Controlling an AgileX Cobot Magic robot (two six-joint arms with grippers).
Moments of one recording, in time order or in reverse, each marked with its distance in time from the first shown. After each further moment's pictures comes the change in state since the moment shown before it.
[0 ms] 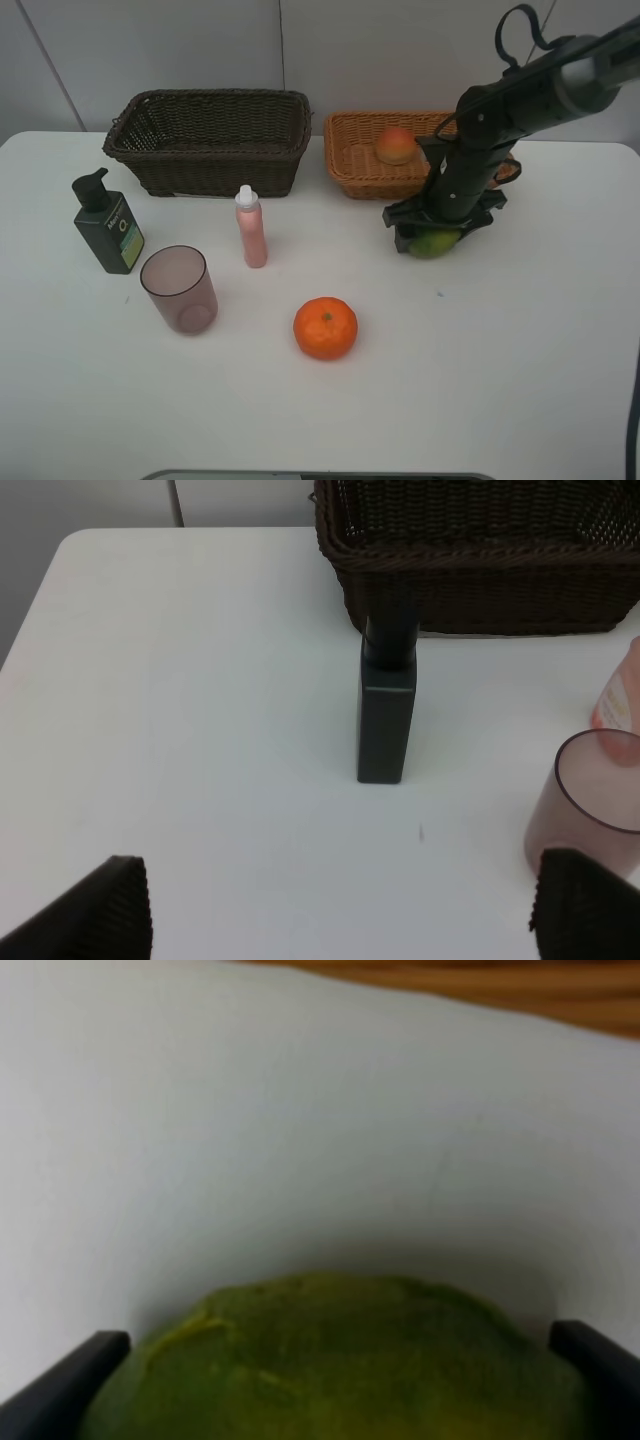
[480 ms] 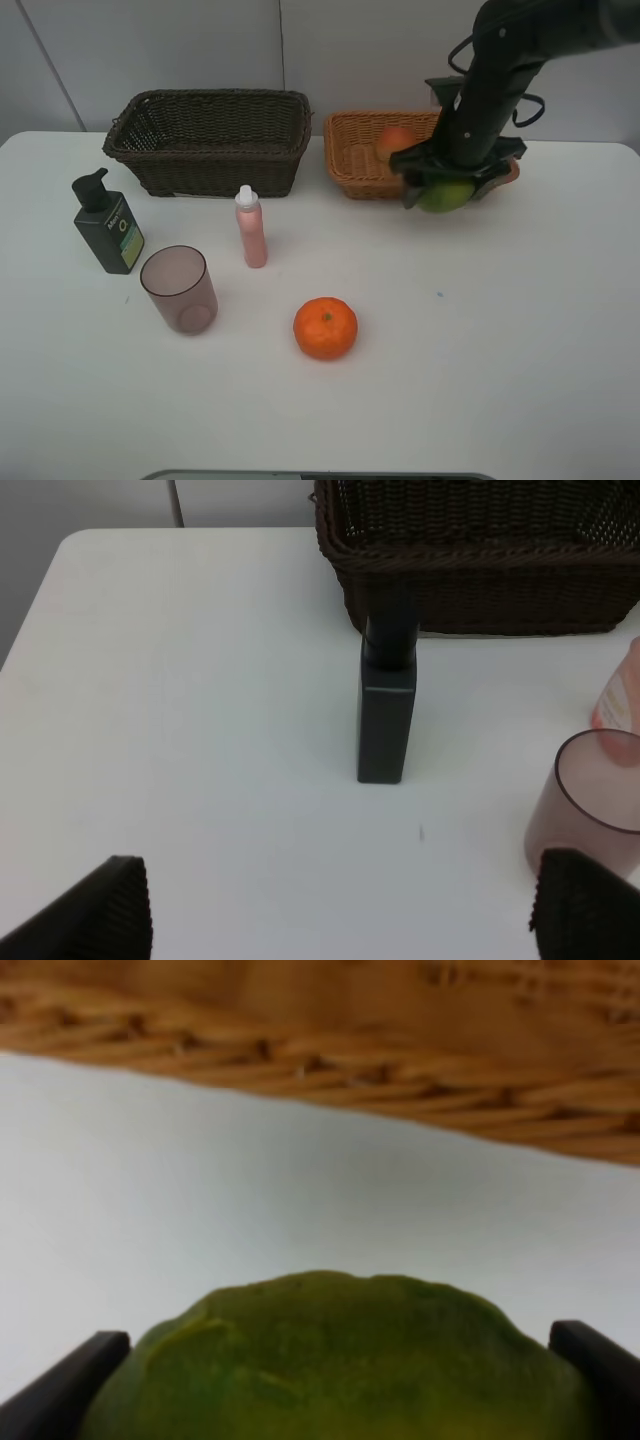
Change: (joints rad) left arm 0.000 0.000 0.000 0.000 0.000 0.000; right arm 0.000 -0.100 -0.200 0.006 0.291 0.000
